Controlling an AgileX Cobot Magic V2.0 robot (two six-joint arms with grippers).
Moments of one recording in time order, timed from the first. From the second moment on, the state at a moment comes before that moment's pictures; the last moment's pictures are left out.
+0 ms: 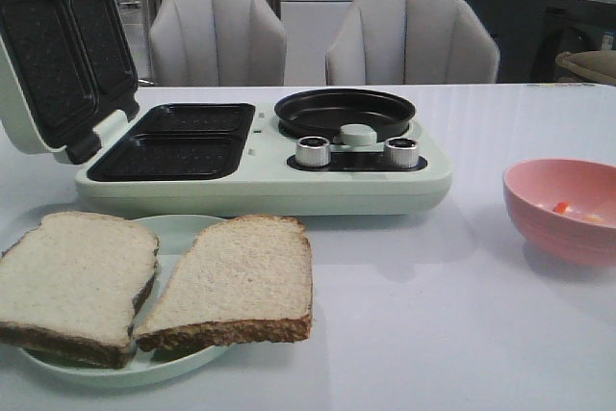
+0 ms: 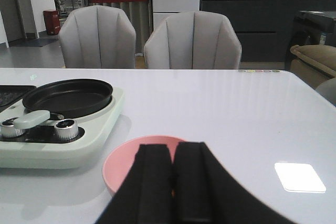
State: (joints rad) left arm -0.02 0.02 -0.16 0.17 -0.11 -0.18; right arm 0.07 -0.01 0.03 -0.07 0.01 0.14
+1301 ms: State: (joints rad) left arm -0.02 0.26 -0.35 0.15 0.29 -0.18; right arm 0.07 -0.01 0.03 -0.07 0.01 0.14
